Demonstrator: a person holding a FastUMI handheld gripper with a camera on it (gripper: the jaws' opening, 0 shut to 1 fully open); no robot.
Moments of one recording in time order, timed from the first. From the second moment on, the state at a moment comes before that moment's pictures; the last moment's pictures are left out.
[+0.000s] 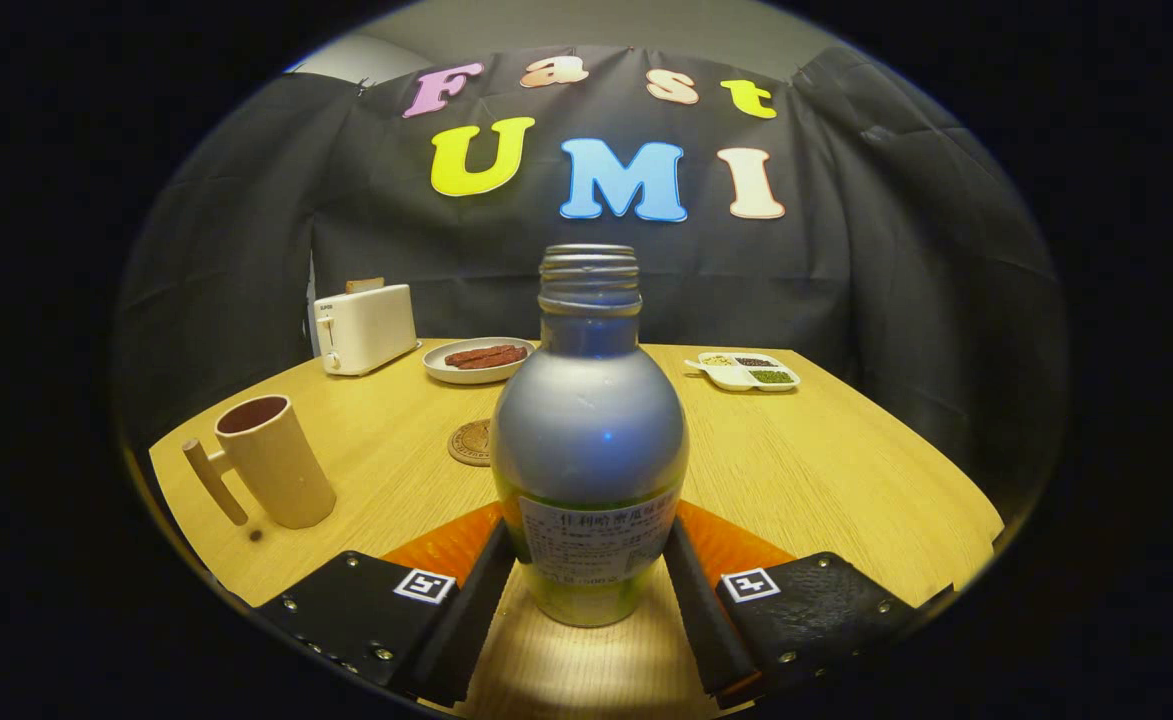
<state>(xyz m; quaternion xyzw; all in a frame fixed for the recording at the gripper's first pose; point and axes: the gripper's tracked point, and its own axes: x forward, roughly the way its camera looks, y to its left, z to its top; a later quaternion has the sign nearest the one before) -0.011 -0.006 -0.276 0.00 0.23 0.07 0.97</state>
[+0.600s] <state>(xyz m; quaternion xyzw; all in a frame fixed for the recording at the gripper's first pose) -0.005 -0.008 -0.274 -0.03 0.25 0.06 0.97</state>
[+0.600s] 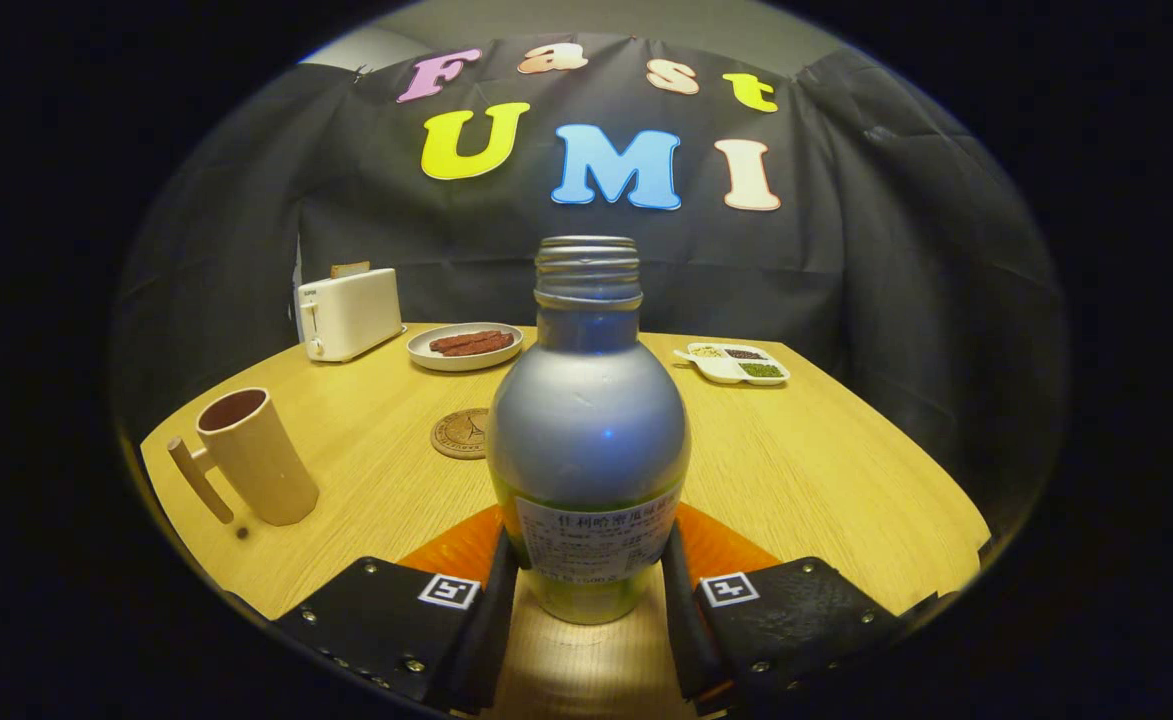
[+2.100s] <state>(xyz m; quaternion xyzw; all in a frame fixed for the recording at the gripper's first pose) 0.021 0.092 -0.218 -0.43 0.22 0.20 0.85</state>
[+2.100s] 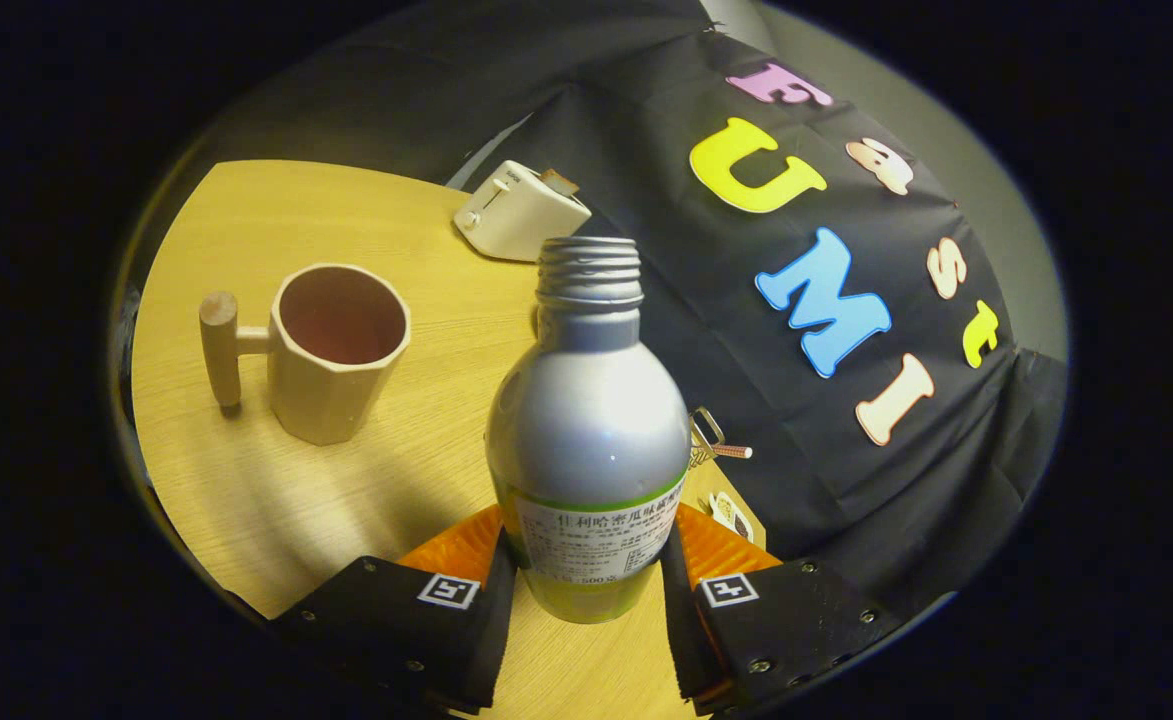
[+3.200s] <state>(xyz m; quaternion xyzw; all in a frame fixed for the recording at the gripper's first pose) 0.012 0.111 -0.234 -0.63 0.26 0.22 0.70</state>
